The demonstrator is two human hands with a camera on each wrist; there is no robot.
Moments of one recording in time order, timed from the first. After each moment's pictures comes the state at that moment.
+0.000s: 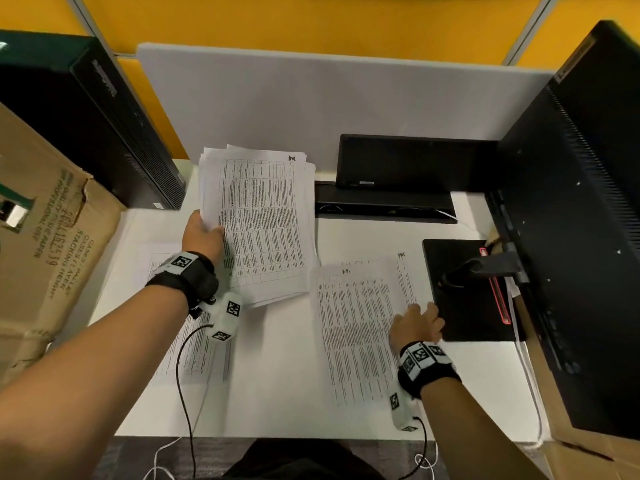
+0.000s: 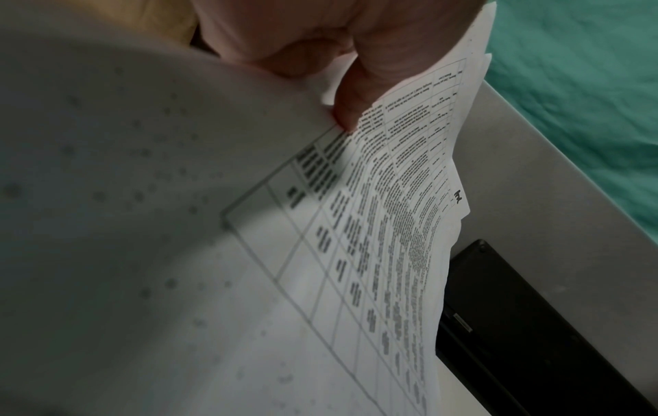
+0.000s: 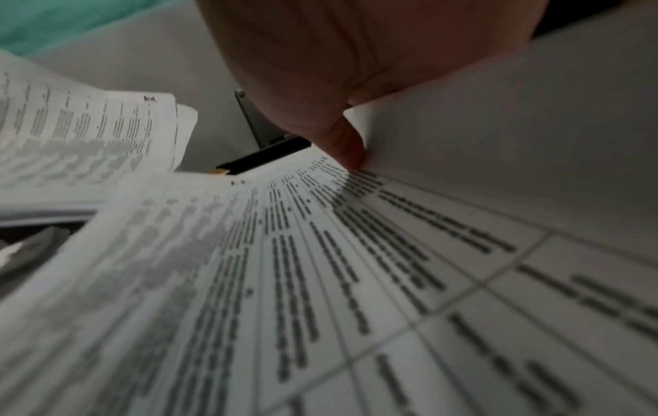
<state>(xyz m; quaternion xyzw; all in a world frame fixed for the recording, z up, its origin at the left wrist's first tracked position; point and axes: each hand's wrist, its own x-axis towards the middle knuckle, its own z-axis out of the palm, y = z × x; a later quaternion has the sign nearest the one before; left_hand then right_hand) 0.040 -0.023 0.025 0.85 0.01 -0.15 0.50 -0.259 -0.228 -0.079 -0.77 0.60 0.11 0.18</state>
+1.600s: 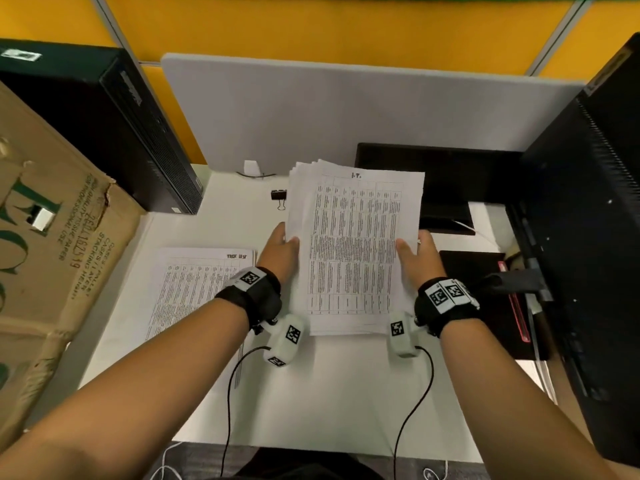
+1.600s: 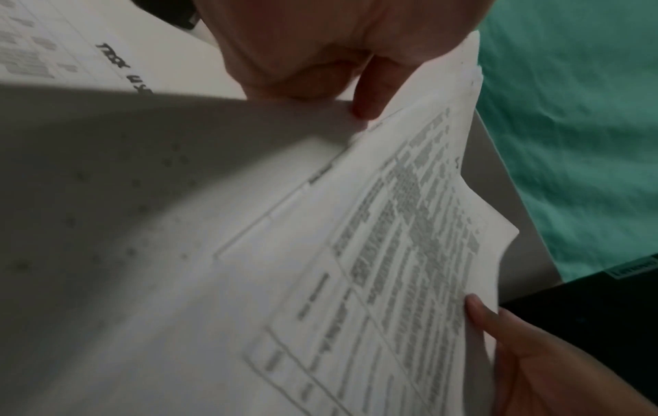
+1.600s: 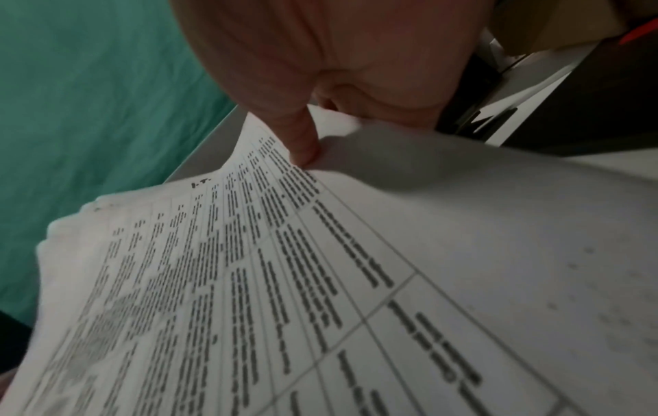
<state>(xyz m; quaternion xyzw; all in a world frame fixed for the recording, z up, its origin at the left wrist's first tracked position) -0.023 -0.080 0.040 0.77 -0.06 -0.32 0.55 -0.168 -0.277 0.019 -0.69 0.44 -0.13 0.55</state>
